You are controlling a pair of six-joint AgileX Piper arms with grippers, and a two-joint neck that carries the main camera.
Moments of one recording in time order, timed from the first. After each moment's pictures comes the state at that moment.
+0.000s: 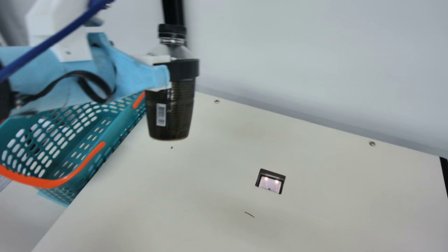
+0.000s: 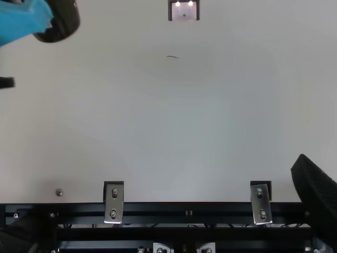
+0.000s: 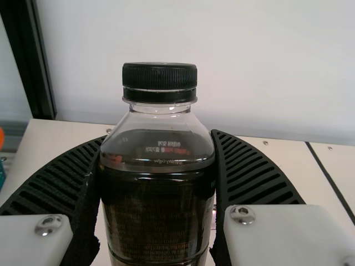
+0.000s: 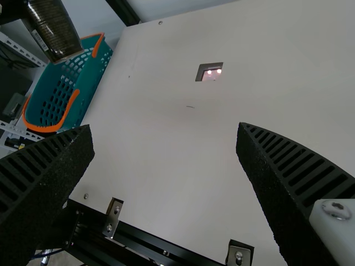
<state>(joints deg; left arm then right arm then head) -18.3 66.1 -63.2 5.9 31.0 -27.0 1.4 35.0 -57.2 31.4 70.0 0.0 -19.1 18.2</state>
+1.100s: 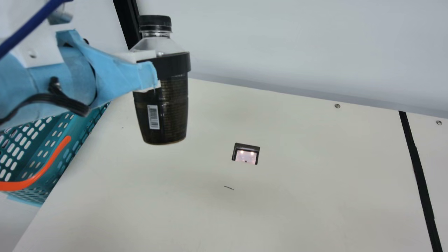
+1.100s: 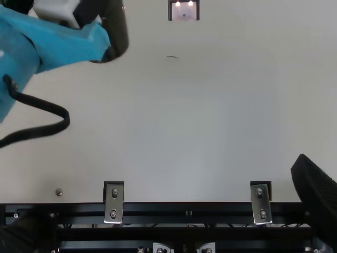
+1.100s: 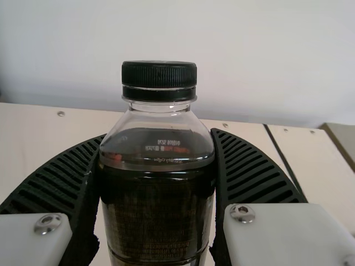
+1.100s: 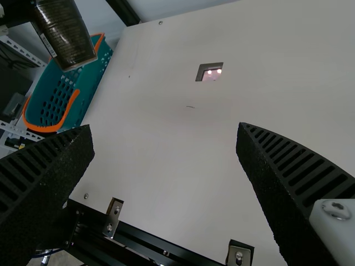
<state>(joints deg) -29.1 66.4 -64.8 9.6 33.6 -37.0 1.4 35.0 -57.2 31.4 70.0 0.0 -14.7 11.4</state>
